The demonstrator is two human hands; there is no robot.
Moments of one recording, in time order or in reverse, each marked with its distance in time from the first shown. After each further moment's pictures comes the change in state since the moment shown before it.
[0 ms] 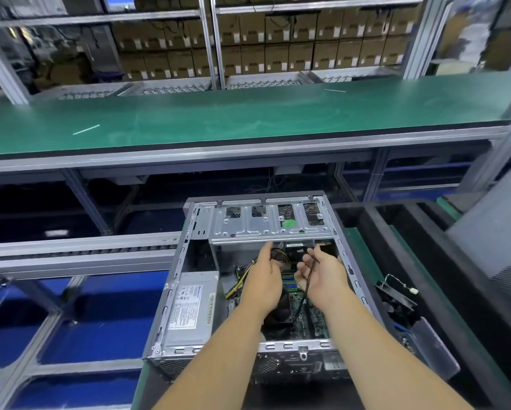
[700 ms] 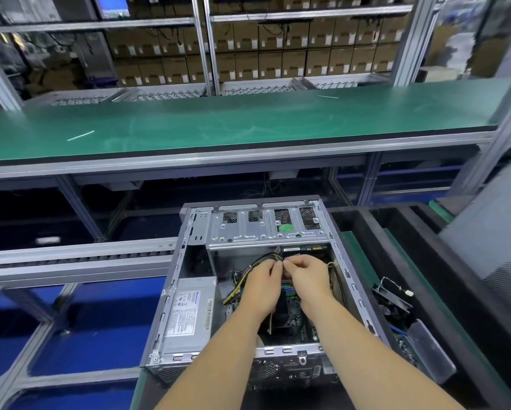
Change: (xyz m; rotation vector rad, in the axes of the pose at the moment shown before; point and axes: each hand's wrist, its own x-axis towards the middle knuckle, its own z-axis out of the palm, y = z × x) left_hand 0.003 0.002 -0.001 0.019 -0.038 0.061; right_hand -0.007 0.021 0.009 -0.698 0.061 -0.412
